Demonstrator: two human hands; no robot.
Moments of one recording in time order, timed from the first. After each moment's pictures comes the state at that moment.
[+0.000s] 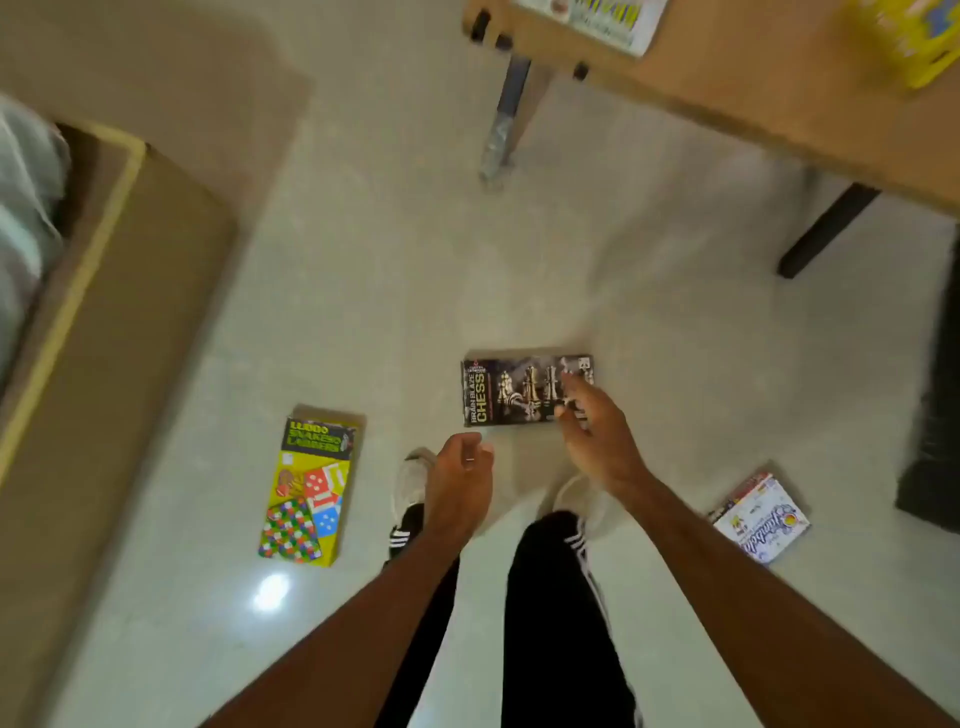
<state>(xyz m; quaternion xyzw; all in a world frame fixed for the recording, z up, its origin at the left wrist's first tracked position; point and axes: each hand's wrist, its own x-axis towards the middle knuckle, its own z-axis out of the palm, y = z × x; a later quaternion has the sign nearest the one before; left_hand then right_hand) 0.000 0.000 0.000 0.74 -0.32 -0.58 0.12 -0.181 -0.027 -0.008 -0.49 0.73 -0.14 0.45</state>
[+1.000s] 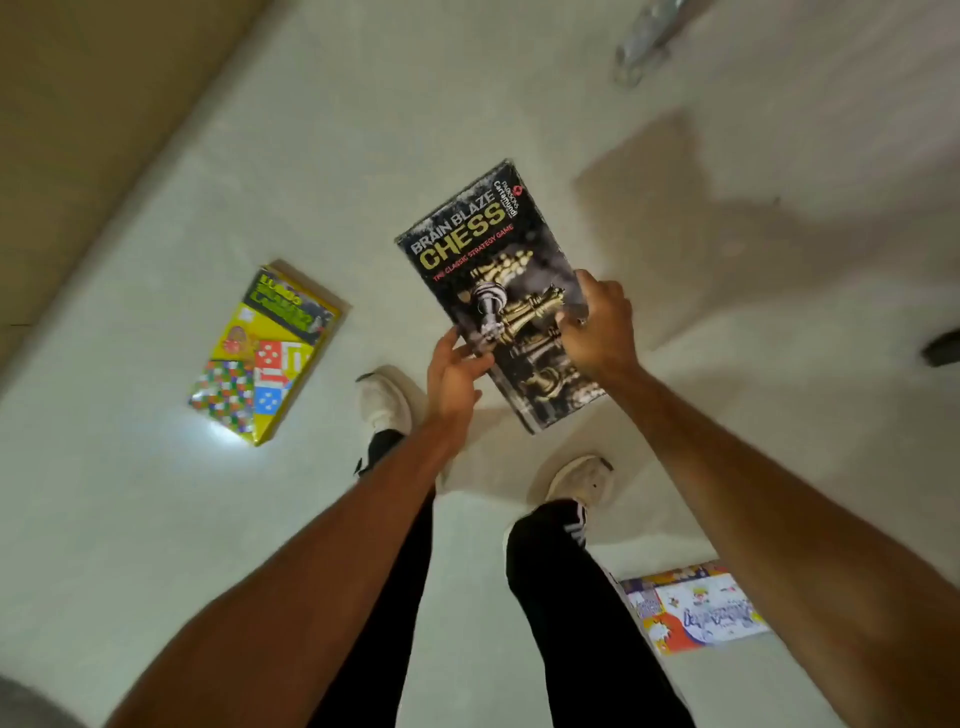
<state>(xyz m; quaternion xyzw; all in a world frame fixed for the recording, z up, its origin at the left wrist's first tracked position) -0.058 -0.047 -0.171 0.70 0.05 -0.61 0.36 -0.202 -0.153 -0.194 -0.64 0.64 0.01 0.42</state>
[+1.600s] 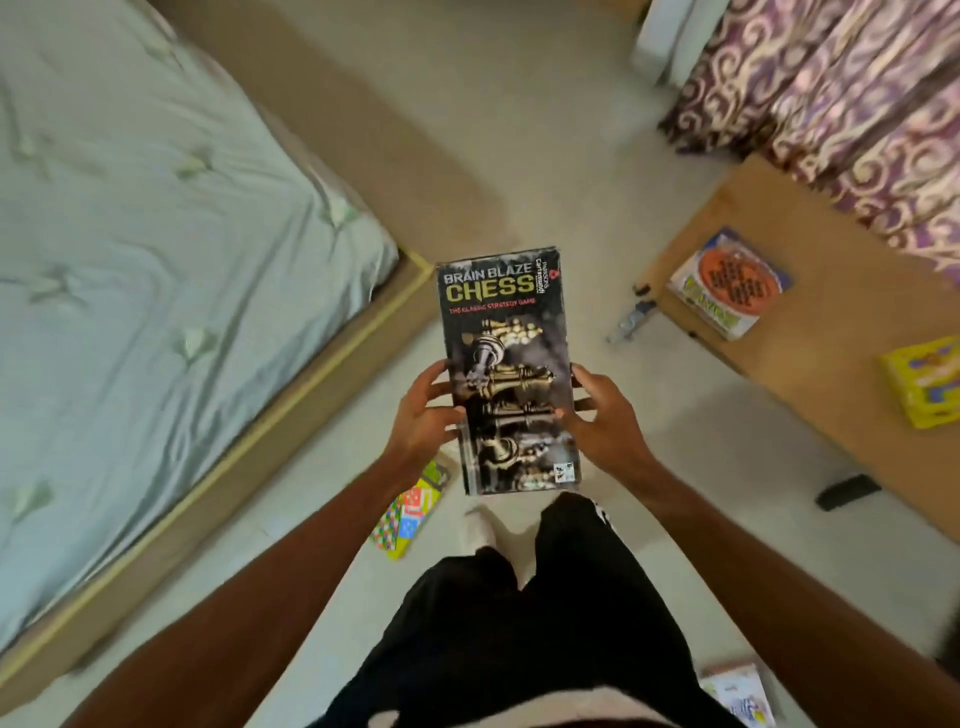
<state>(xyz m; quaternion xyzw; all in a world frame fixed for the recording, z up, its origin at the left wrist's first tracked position) 0.197 -0.112 0.333 0.66 -0.16 -0.60 0.43 -0.029 -0.187 0.321 -0.67 0.56 -0.13 0.47</state>
